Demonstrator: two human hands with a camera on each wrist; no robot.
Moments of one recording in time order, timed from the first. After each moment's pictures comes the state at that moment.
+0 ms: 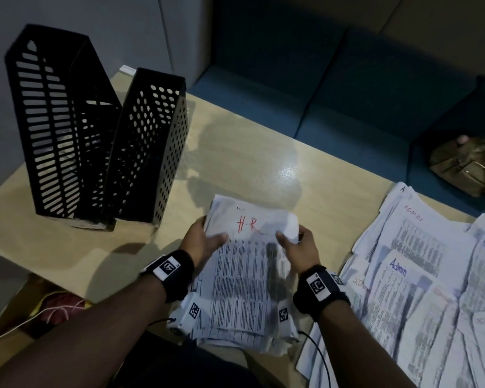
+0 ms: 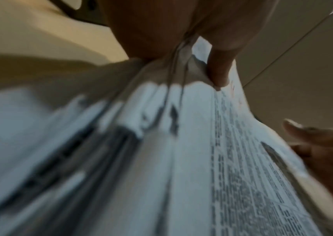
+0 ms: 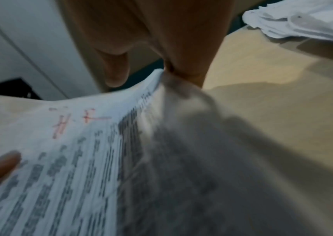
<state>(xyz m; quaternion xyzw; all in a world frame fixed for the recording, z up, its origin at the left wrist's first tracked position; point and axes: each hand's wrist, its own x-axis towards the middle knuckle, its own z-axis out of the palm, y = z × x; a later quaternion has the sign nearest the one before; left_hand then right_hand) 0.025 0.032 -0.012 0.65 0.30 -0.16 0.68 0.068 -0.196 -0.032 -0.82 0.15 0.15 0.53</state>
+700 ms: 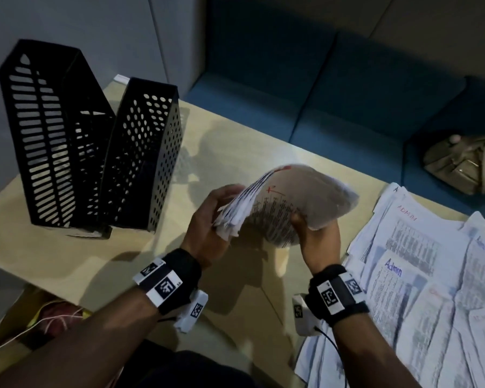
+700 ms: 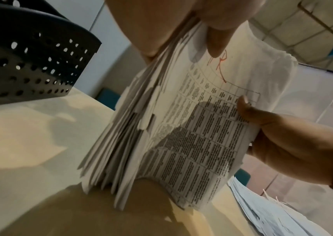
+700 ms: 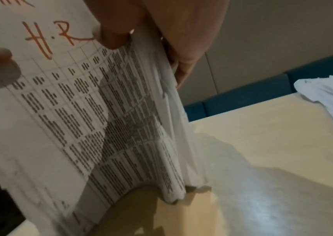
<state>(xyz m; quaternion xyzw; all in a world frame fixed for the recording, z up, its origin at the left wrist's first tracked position) 0.040 0.004 0.096 0.75 0.06 0.03 0.66 0.073 -0.199 0.059 -0.86 0.04 -0.04 0.51</state>
